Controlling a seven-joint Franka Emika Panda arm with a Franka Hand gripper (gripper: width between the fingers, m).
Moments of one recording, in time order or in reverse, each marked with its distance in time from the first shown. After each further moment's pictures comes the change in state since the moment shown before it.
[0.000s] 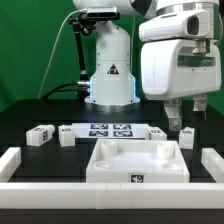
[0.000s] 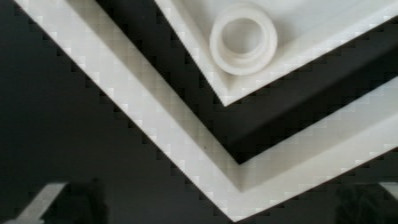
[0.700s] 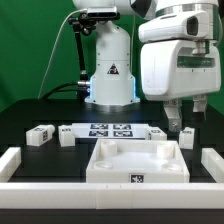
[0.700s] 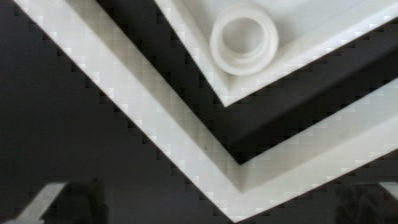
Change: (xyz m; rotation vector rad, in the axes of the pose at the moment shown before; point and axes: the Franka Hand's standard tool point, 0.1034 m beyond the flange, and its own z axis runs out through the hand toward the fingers) arm 0.000 0.000 0.001 -0.003 0.004 0.000
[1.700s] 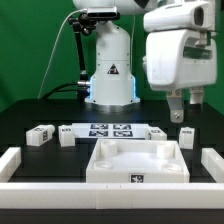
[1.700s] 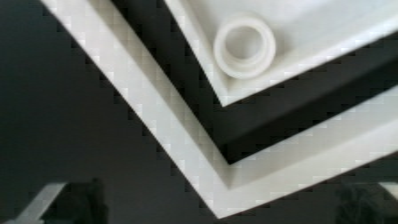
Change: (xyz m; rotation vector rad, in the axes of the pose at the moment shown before) arm -0.007 0.001 -0.010 0.009 -0.032 -0.167
